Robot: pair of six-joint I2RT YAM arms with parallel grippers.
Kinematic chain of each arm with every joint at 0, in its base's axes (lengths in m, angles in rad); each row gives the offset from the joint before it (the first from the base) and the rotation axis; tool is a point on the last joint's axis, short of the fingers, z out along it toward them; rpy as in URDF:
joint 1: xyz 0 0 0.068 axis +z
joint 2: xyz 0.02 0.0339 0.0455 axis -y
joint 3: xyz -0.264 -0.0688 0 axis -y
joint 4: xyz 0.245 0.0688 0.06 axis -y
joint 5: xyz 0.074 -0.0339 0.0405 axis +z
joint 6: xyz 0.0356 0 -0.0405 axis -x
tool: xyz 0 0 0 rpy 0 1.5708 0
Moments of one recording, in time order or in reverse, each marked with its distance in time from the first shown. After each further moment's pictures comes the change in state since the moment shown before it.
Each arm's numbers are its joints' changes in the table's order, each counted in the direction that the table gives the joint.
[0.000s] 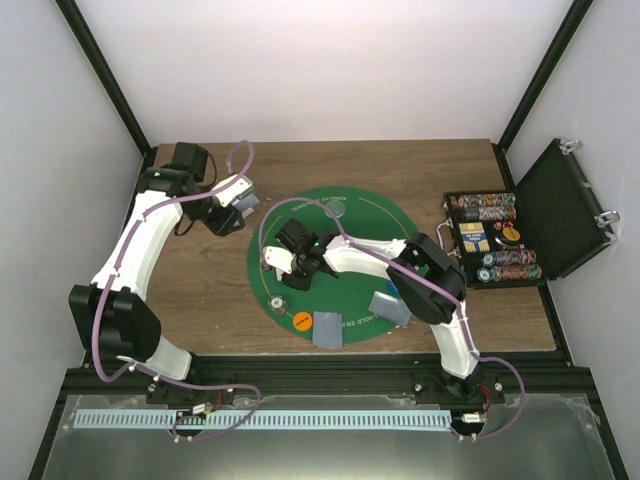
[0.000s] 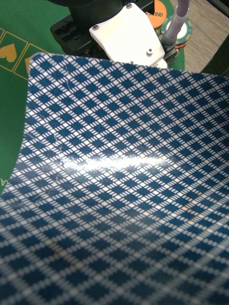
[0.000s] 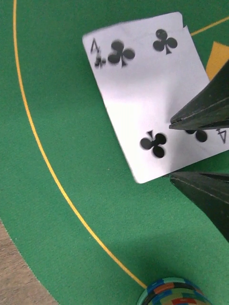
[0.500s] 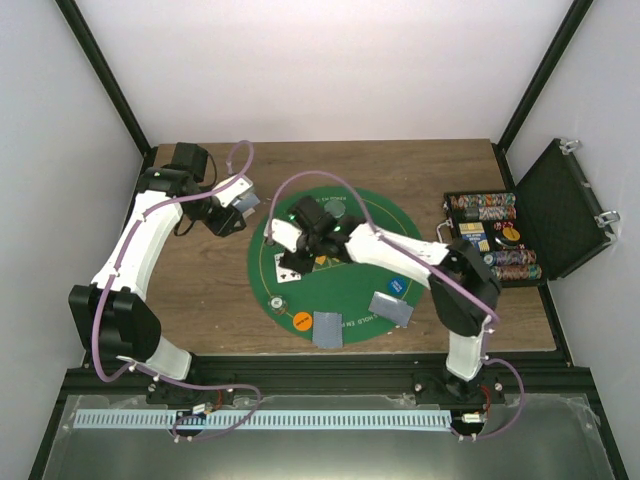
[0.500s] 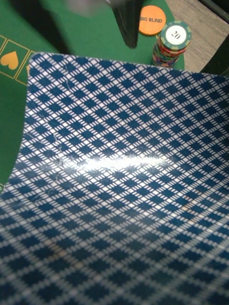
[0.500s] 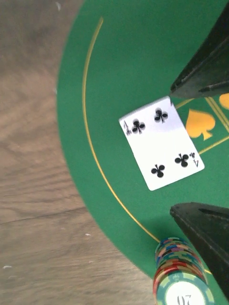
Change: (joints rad) left arm 0.000 0.000 0.000 -0.002 -0.016 -0.004; right arm -0.032 0.177 0.001 -0.014 0.043 -0.040
